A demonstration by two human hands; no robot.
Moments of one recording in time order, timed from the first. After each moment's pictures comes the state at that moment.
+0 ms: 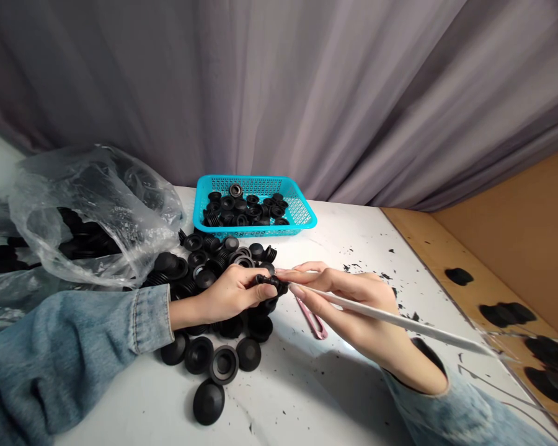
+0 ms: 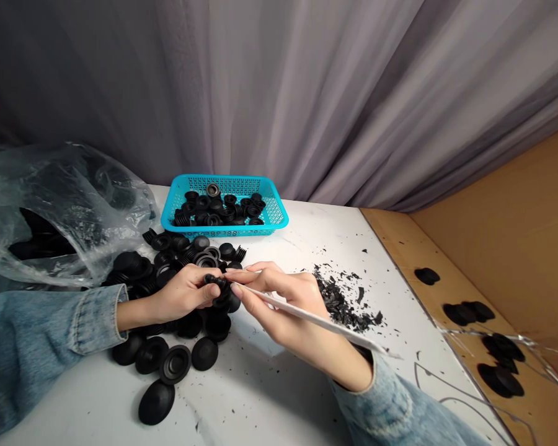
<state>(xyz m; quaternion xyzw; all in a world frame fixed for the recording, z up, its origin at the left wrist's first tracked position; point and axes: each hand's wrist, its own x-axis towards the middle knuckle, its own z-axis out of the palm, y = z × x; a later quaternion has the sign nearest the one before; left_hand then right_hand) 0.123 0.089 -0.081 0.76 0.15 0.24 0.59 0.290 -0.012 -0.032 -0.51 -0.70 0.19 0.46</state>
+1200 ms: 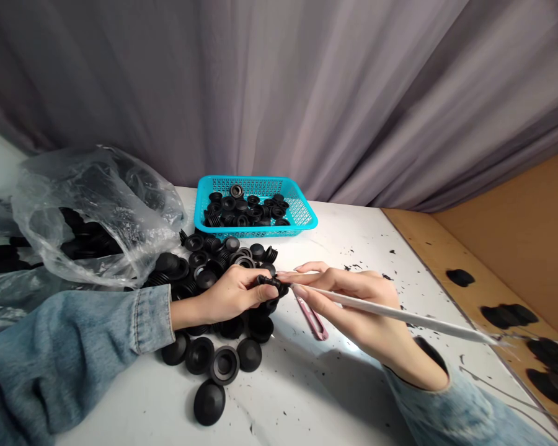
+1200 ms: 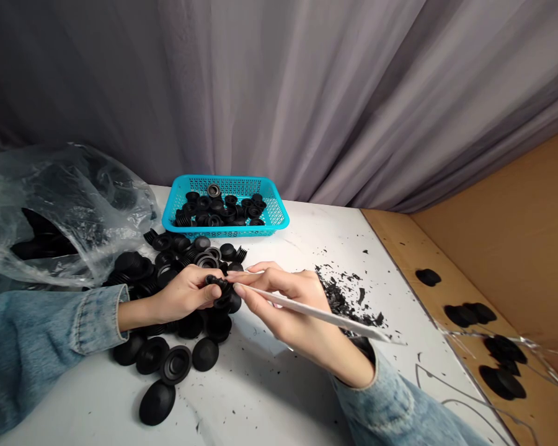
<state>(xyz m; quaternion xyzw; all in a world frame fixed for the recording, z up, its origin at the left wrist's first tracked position) 0.123 0.089 -0.081 0.76 0.15 0.24 0.59 0.291 -0.008 -0.038 -0.49 -0.68 0.23 0.49</state>
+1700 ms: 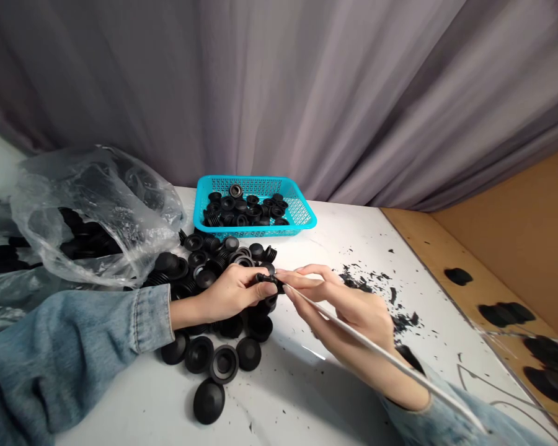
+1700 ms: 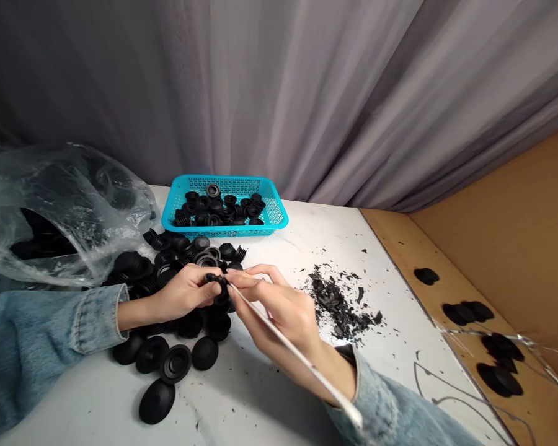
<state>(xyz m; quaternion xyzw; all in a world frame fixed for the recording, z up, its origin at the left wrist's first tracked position) 0.123 0.090 -0.085 0.76 0.16 0.24 0.58 0.275 -0.017 -0.041 -0.50 -0.73 0.05 0.47</state>
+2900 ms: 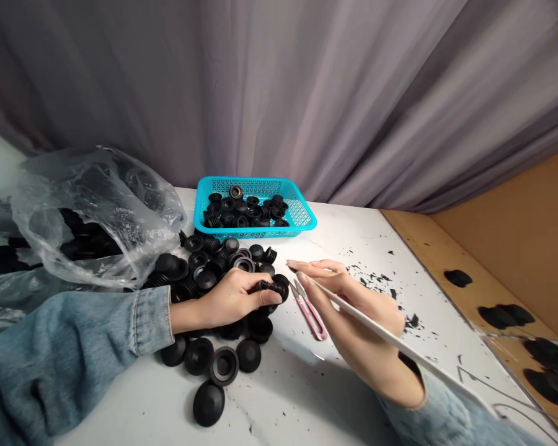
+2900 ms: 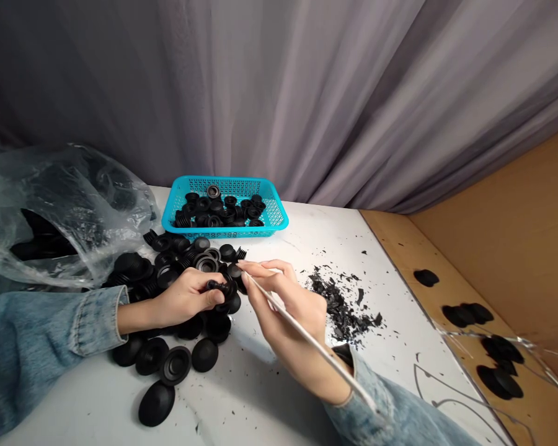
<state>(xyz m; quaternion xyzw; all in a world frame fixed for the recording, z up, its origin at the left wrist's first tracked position) 0.122 0.088 -0.083 0.81 0.15 0.23 0.52 0.273 -0.018 -0.044 -0.58 -0.63 0.06 0.51</state>
